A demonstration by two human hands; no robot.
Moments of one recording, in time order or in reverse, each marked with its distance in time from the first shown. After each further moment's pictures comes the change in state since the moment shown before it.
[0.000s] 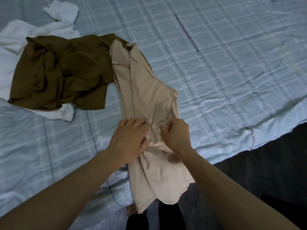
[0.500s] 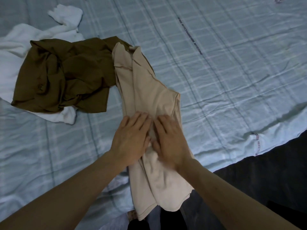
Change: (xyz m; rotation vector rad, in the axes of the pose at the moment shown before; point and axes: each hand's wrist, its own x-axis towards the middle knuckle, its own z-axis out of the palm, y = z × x) left_hand 0.010 -0.004 0.011 0.047 0.026 -0.057; right_hand -0.010 0.016 0.014 -0.401 -0.013 -0.671
